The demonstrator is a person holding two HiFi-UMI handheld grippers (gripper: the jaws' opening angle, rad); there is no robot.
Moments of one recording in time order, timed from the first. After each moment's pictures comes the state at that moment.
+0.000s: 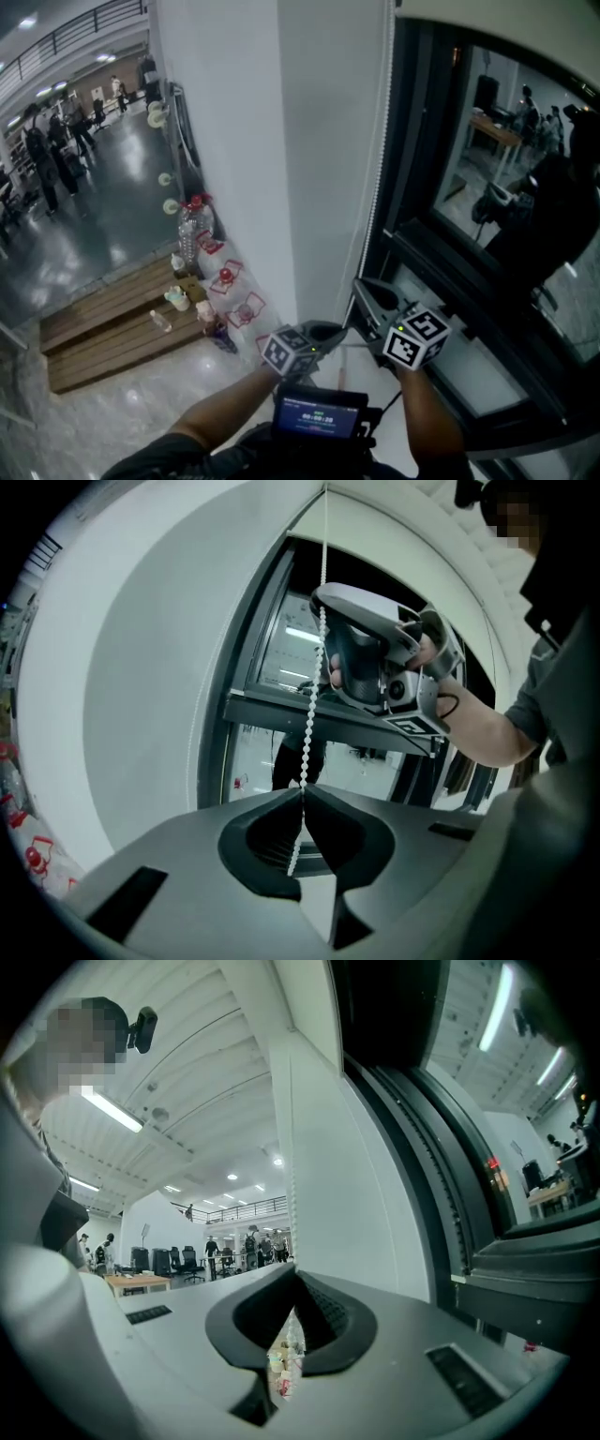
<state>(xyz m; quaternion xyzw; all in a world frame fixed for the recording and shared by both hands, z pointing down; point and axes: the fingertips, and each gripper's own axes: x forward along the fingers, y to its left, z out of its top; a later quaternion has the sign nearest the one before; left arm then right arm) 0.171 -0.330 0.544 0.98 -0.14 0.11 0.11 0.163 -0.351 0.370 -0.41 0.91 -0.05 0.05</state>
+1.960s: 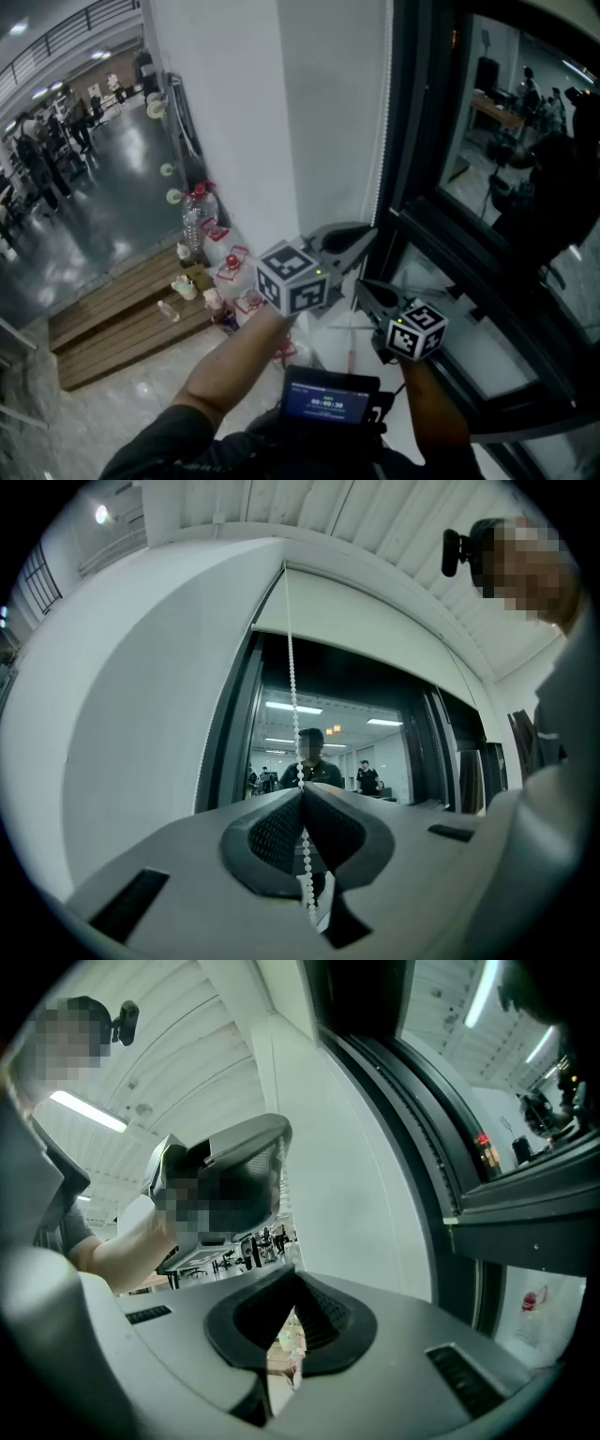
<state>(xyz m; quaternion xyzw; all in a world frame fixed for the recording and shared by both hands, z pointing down) 0.176 -0.355 0.293 0.99 -0.14 -0.07 0.00 0.156 -0.341 0.431 -0.42 0.90 -0.12 0.02</state>
